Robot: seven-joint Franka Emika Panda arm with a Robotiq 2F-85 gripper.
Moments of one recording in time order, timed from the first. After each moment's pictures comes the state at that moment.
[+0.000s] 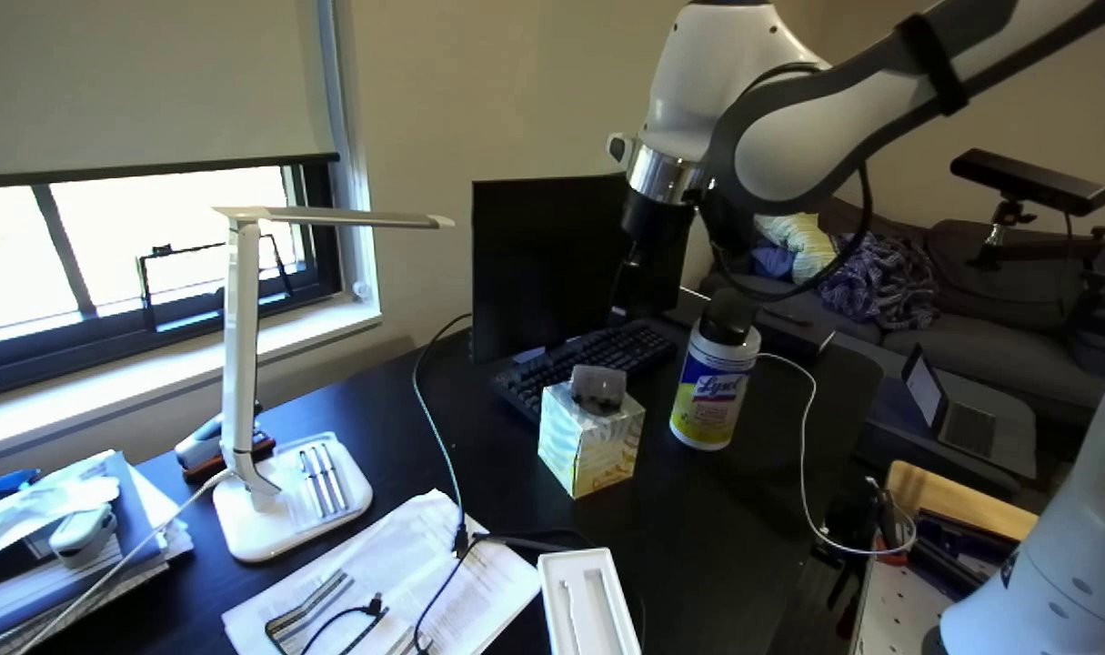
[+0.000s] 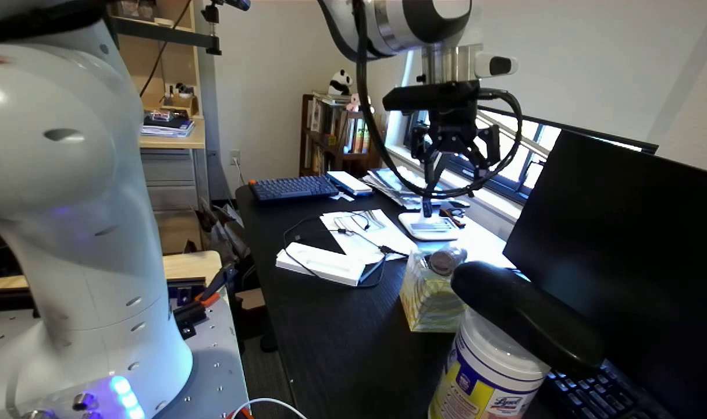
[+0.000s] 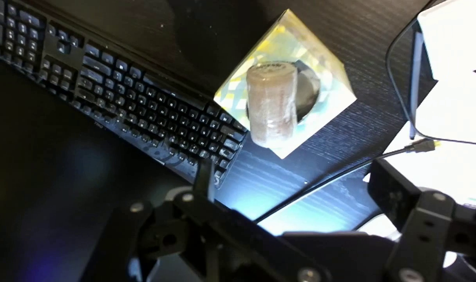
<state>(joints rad) 0.02 -0.26 0.03 -2.50 -0.24 2.46 -0.07</state>
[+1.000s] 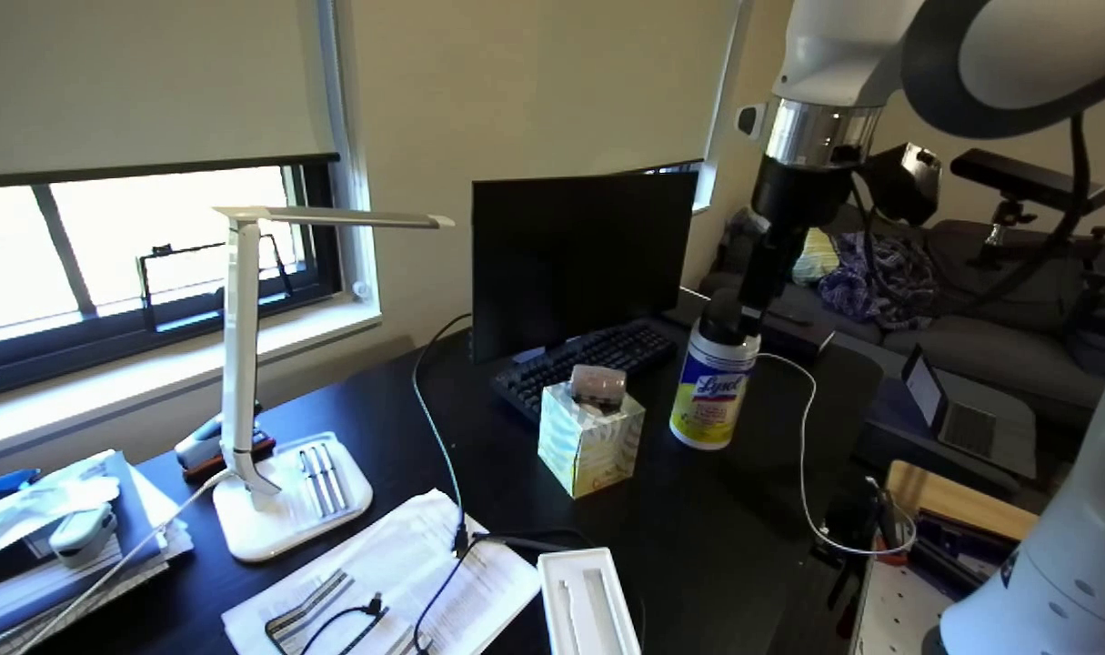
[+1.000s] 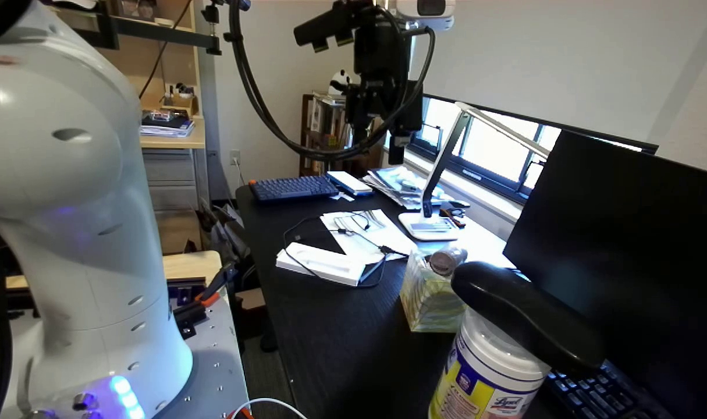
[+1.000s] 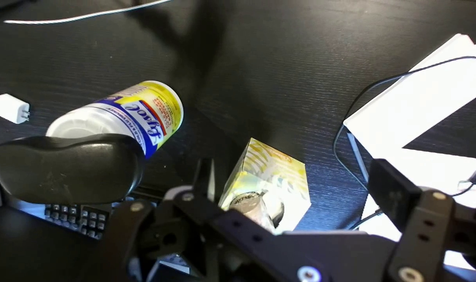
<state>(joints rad) 0.05 -0.72 0.07 -2.69 -0.11 1.99 0.12</state>
